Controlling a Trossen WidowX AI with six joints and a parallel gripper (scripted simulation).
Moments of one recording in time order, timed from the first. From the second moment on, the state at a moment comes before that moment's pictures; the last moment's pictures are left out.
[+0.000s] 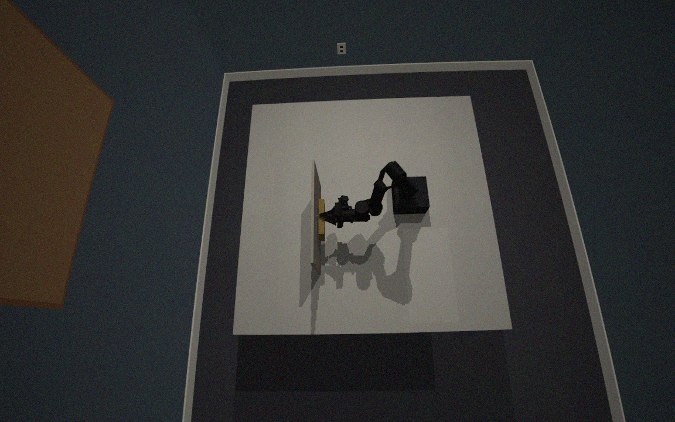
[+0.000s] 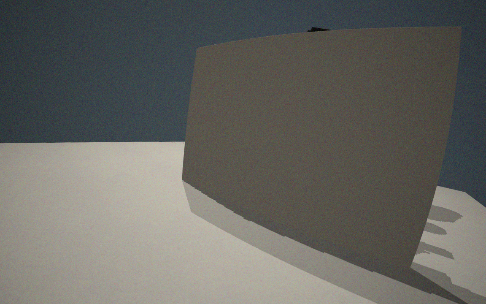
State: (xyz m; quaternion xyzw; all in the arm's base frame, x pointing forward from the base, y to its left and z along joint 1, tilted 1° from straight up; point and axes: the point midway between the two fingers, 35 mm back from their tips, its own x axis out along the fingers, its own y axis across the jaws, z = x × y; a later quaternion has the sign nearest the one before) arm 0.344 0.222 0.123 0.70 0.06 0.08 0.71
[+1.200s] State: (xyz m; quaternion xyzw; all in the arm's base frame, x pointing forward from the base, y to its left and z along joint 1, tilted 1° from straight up) arm 0.155 0.180 0.158 0.75 0.07 0.07 0.66
